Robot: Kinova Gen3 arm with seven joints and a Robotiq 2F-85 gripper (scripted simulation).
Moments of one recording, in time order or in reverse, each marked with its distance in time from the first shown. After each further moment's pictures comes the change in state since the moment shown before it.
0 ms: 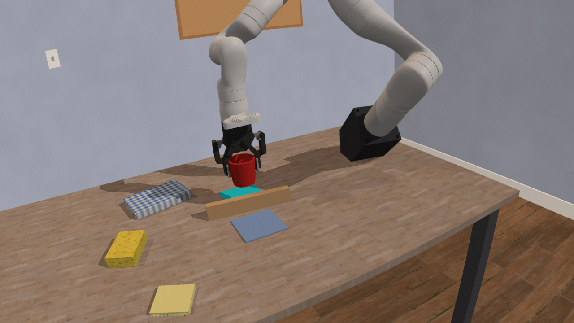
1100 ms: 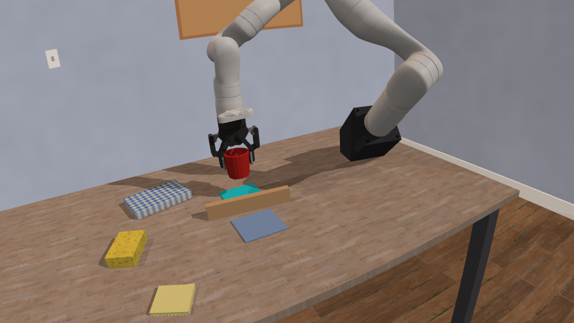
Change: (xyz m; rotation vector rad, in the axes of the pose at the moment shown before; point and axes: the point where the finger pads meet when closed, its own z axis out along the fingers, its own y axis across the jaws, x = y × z) arm -0.058 0.001 0.001 -0.004 0.008 0.013
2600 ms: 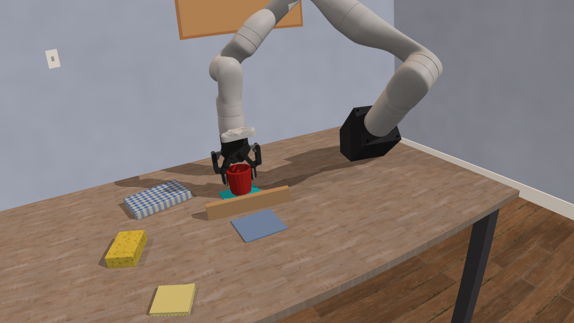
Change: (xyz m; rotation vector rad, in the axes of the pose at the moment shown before) arm -0.001 0.000 0.051 -0.002 -0.001 0.001
